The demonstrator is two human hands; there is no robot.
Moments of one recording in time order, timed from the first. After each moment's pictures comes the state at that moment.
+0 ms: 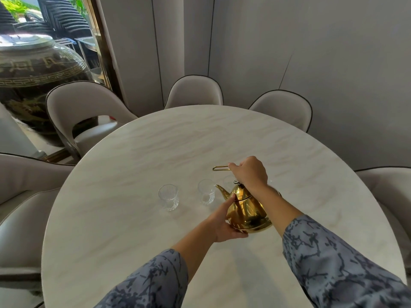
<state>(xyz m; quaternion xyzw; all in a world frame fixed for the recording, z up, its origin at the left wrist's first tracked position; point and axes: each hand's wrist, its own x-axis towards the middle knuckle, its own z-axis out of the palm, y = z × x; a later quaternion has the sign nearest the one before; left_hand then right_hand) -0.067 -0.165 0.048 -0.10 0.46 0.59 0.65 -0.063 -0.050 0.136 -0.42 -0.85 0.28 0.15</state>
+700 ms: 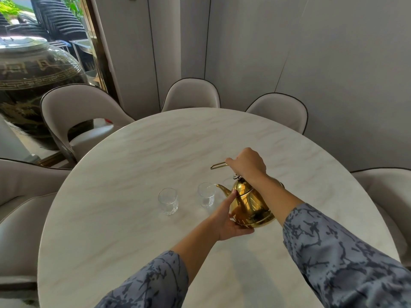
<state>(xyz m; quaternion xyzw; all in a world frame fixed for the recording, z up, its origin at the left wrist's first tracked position) -0.074 -0.160 0.059 -0.10 0.40 0.62 0.67 -0.085 -0.047 0.162 -0.40 -0.88 0.23 0.11</state>
